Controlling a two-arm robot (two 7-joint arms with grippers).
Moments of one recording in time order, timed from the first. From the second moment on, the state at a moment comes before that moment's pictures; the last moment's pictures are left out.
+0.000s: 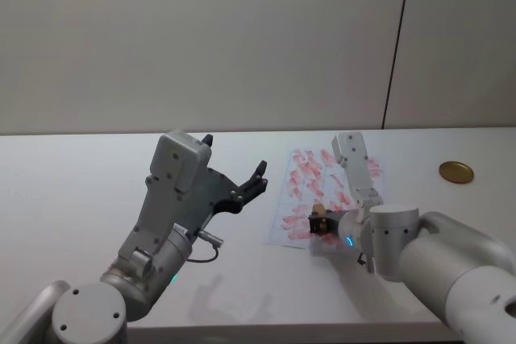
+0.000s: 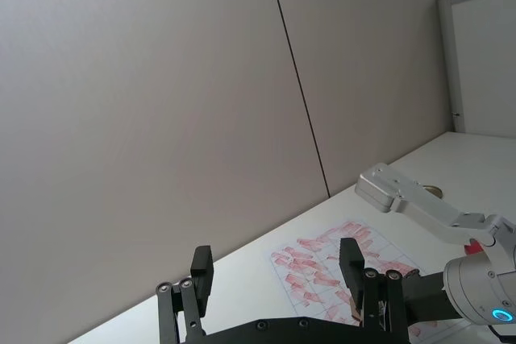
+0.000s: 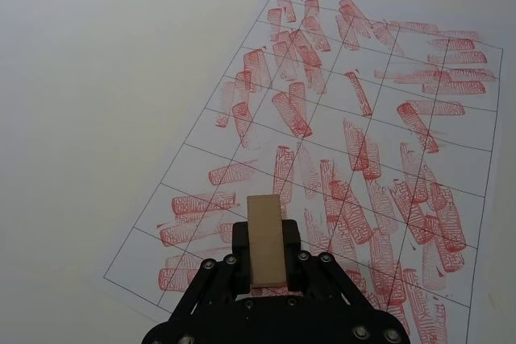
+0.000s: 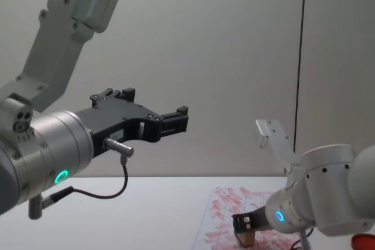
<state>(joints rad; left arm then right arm) -0.24 0.38 0.45 -1.63 -0.20 0.01 -0.01 0.99 -0.18 -0.24 -0.07 0.15 0.16 0.08</state>
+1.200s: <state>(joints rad) -0.24 0.38 0.45 -1.63 -0.20 0.01 -0.01 0.98 -0.16 -0.23 -0.24 0.12 0.16 0.07</state>
